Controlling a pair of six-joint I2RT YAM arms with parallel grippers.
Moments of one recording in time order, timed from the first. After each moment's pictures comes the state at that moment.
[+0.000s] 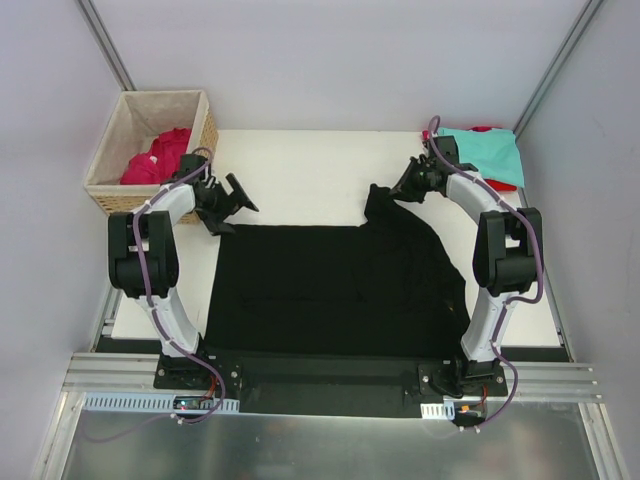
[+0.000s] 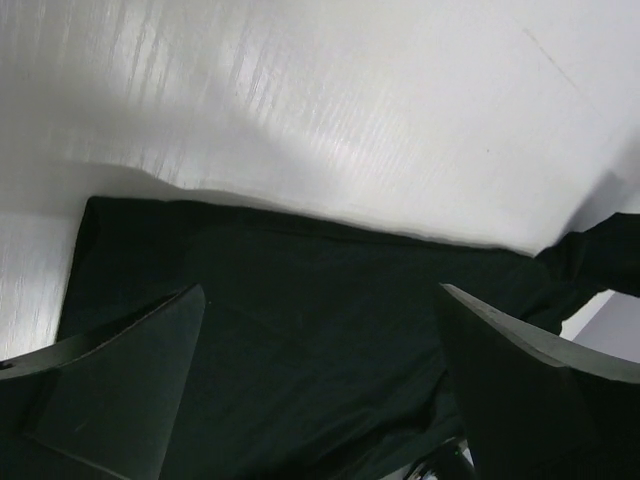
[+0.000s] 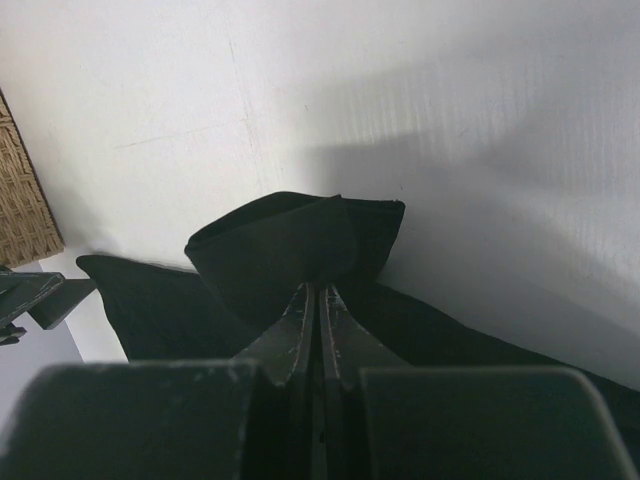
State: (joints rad) left arm 0.06 1.86 1.25 -0.49 0.42 -0.63; right arm 0.16 1.94 1.47 -0.42 -0.37 0.61
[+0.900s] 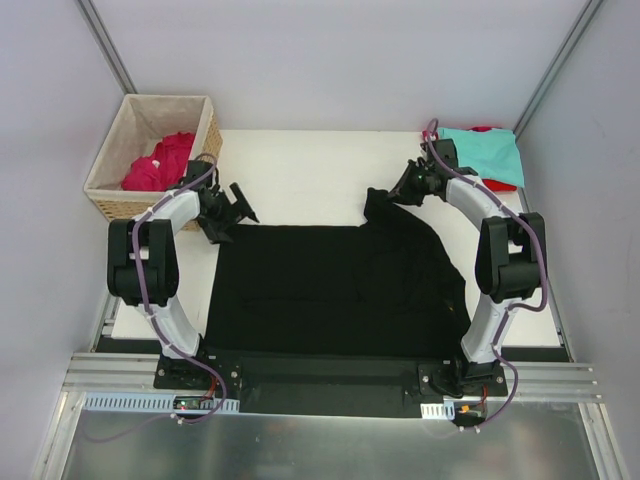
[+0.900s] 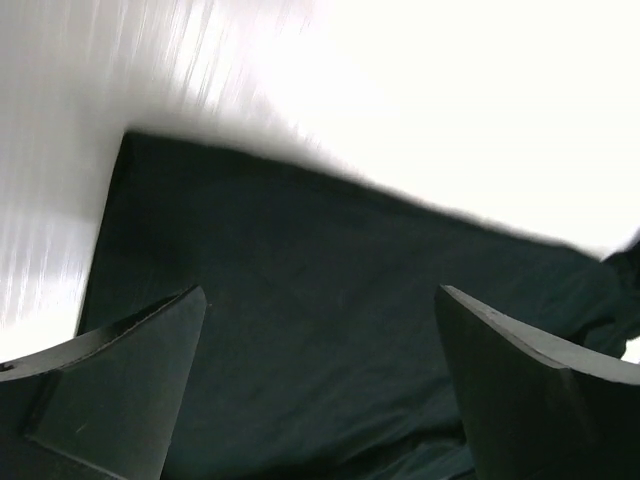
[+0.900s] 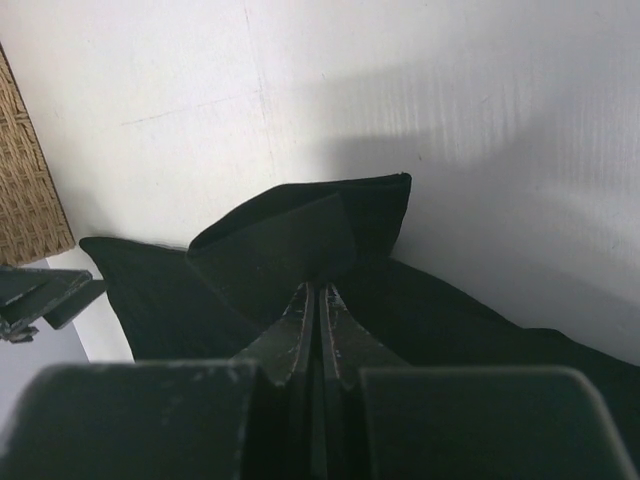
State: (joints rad) left arm 0.01 1.77 1.15 -0.53 0.32 -0.61; right arm 0.18 1.89 1.41 -0.40 -0.38 0.61
